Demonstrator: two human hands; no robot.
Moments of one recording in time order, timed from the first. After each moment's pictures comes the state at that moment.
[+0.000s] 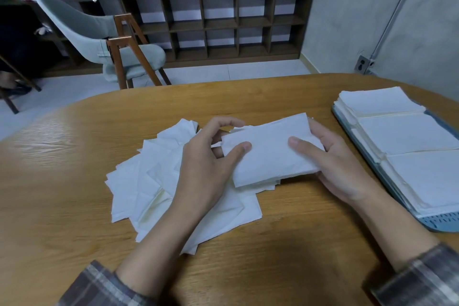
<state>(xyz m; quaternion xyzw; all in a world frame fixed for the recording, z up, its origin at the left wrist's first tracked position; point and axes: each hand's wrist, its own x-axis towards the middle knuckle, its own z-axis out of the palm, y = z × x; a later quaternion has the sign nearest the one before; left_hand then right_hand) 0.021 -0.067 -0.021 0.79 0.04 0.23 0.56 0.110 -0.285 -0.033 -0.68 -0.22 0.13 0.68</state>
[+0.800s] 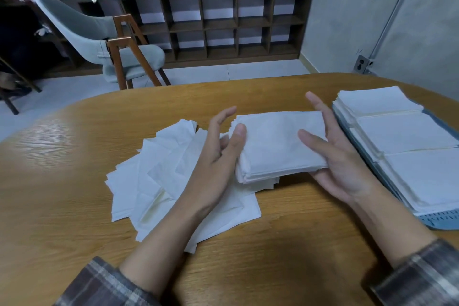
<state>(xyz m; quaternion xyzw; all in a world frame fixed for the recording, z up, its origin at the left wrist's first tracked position) 0.015 -0.080 -0.014 0.74 0.04 0.11 0.67 0.107 -0.284 -0.026 -0.56 -0.19 0.16 0.79</state>
